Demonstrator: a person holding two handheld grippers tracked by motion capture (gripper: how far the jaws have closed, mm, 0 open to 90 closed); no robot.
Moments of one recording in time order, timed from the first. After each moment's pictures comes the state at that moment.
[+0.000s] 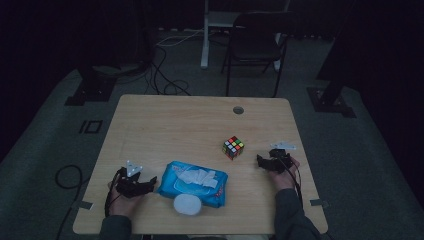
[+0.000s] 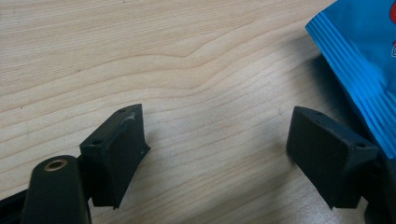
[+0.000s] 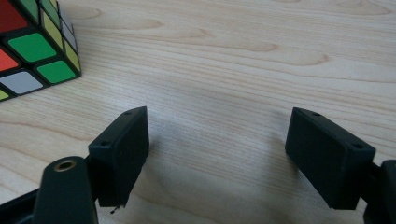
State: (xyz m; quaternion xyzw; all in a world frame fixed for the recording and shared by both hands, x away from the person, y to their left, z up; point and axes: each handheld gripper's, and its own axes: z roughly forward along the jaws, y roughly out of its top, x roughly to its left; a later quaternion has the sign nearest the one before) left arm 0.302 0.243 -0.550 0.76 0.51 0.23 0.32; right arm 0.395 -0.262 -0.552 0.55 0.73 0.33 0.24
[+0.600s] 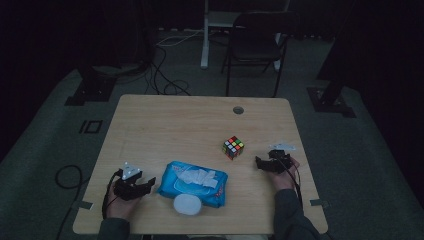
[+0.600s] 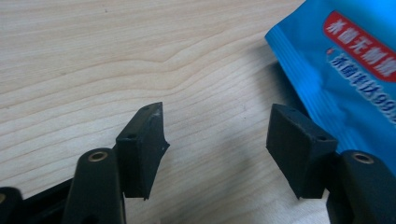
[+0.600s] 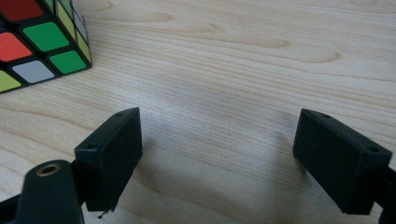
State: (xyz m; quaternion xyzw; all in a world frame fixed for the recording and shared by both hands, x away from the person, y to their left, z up) left arm 0.289 0.247 -0.538 0.76 0.50 0.20 0.36; right arm 0.393 -0.260 -0.553 0.53 0.74 0.33 0.23
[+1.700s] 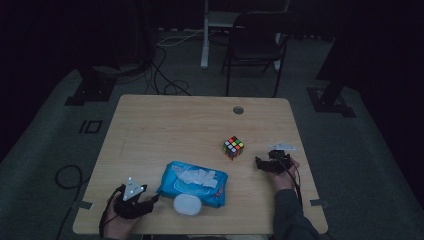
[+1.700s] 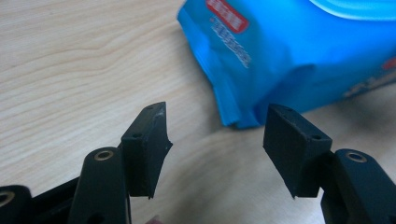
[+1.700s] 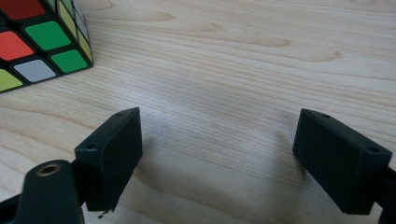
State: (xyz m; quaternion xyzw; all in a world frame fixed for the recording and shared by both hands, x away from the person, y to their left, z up) left arm 0.233 0.225 -0.526 0.80 0.44 0.20 0.36; right arm 0.392 -0.260 -0.553 0.54 0.74 0.33 0.23
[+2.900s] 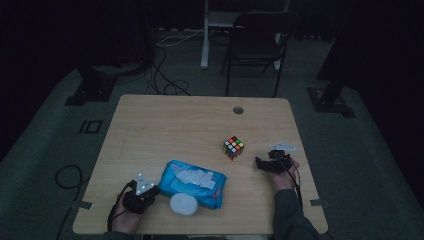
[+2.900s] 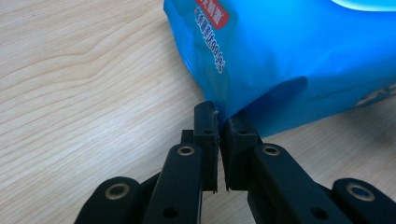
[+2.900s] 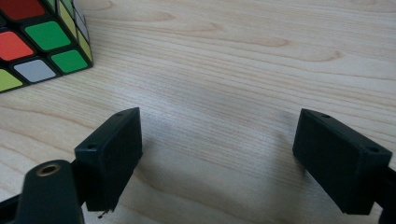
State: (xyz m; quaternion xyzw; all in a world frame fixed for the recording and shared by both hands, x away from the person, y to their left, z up) left arm 0.253 0.210 -0.531 0.81 0.44 0.21 0.32; right arm 0.392 -0.260 -0.553 0.54 0.74 0.33 0.23
